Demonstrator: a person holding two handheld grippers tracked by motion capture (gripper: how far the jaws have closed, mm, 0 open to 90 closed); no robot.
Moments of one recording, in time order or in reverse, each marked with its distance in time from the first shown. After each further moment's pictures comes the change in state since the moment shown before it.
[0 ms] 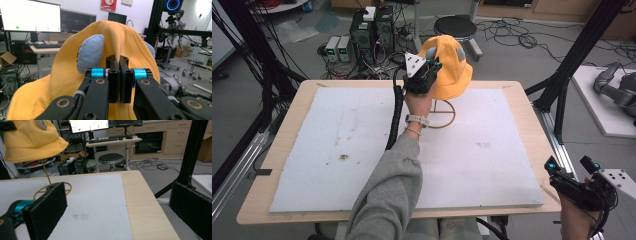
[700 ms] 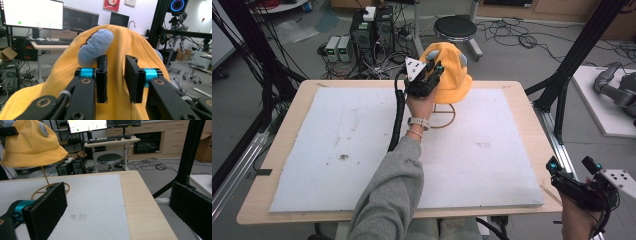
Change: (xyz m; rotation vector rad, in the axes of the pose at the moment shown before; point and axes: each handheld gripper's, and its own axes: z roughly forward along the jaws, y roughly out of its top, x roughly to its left) left arm 0.001 -0.016 0.002 -0.001 0.029 -0.029; right arm -0.003 0.000 -0.001 -0.001 -0.010 -0.002
